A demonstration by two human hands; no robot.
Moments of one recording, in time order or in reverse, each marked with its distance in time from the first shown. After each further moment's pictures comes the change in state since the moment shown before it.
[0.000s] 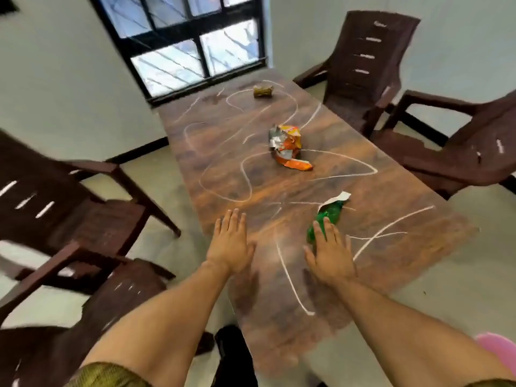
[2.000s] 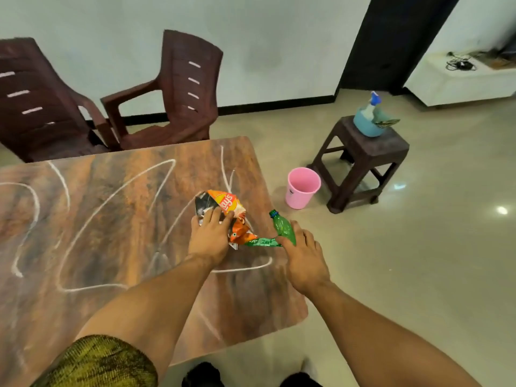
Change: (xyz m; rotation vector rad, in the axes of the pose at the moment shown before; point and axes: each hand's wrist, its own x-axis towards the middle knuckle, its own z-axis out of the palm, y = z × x) left_hand 0.109 0.090 0.007 0.210 0.047 1.328; right_hand -0.133 -0.143 0.033 0.127 0.316 1.125
